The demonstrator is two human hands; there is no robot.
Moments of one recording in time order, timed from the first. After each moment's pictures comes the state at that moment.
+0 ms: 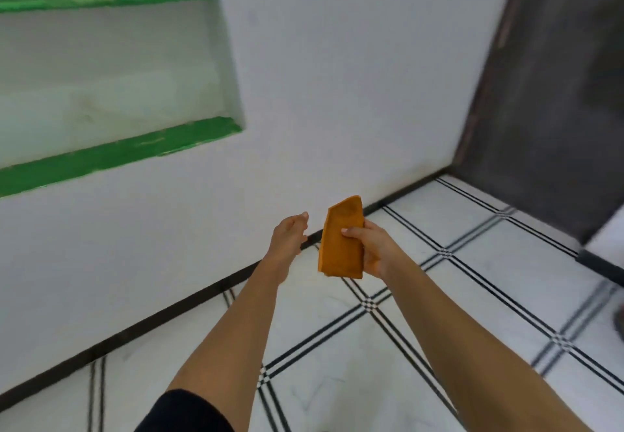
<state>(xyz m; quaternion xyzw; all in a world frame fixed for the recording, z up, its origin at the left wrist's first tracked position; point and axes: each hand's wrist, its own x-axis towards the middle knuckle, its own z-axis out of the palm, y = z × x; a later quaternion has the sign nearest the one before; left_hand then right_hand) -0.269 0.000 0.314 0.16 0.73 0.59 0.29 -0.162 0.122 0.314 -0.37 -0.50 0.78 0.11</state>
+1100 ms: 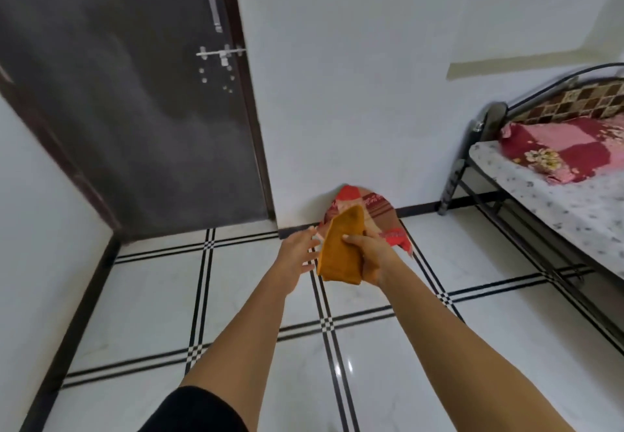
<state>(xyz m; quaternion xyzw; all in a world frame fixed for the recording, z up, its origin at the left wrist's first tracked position) 0.098 0.748 0.274 0.44 0.52 0.28 0.68 0.237 0.700 0.266 -0.57 -0.15 0.59 0.54</state>
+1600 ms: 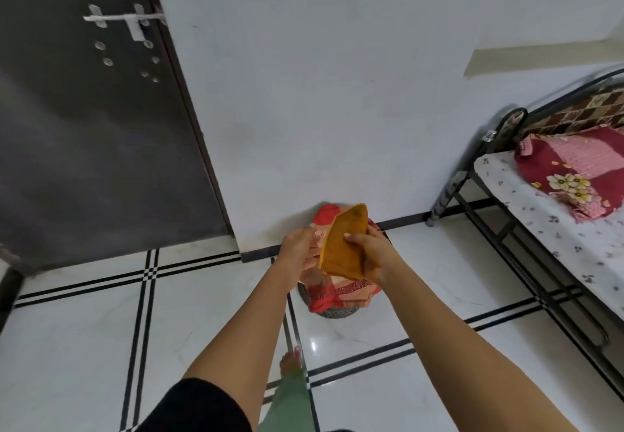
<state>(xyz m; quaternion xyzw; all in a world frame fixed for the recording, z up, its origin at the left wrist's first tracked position) 0.272 1.052 0.212 0.42 0.52 0.23 0.71 0.401 0.987 0.221 -0.62 -0.08 0.57 0.54</state>
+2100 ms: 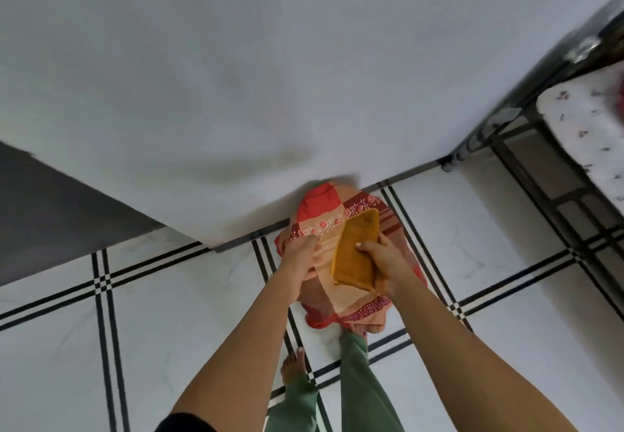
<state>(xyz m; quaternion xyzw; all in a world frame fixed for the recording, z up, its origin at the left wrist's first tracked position) 0.424 1.278 0.028 0.38 0.59 0.04 0.71 0.554 1.191 0.028 -0.65 0.11 0.56 0.50</state>
